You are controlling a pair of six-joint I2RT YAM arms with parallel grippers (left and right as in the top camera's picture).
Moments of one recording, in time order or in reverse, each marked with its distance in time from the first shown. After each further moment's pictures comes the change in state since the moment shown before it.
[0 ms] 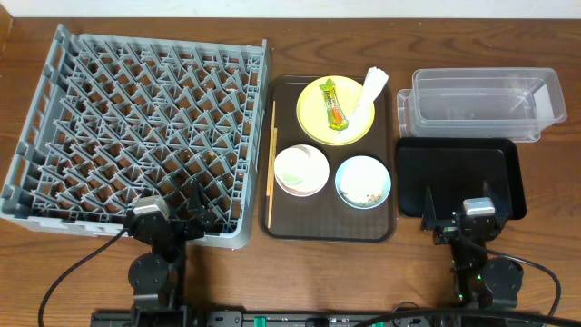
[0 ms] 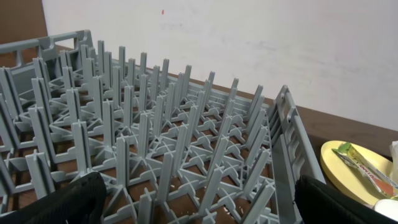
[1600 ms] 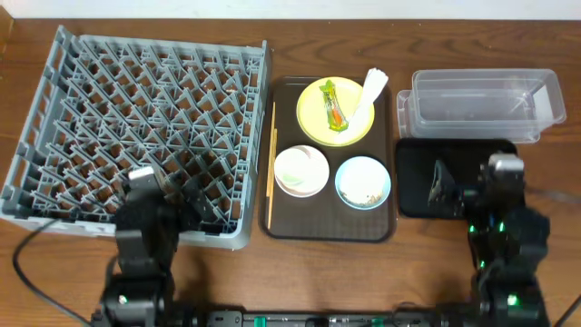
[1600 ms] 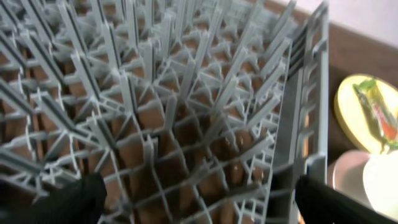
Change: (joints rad) left arm -0.001 0.566 0.489 -0.420 0.027 -0.078; right arm 0.000 0.566 0.450 -0.138 0.012 0.235
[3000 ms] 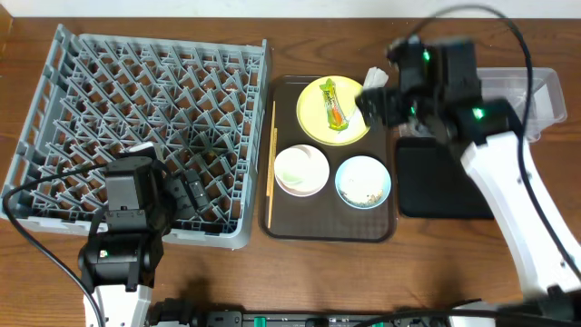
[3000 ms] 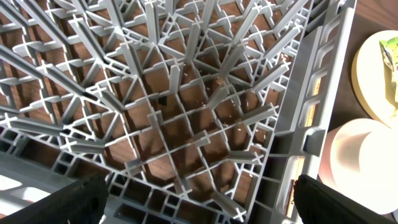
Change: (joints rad) left arm 0.000 0.273 0.309 -0.313 0.019 0.000; right arm 0.303 0.991 1.014 -0.513 -0.133 -0.035
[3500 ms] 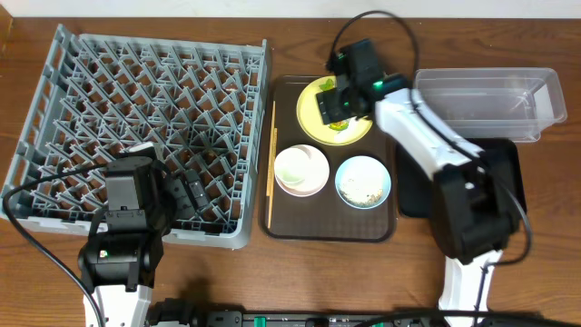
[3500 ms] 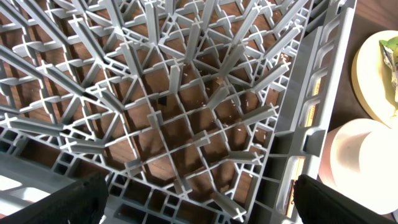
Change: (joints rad) left arm 0.000 0.000 0.000 0.000 0.000 0.000; right arm 0.148 0.529 0.130 0.164 0.159 0.045
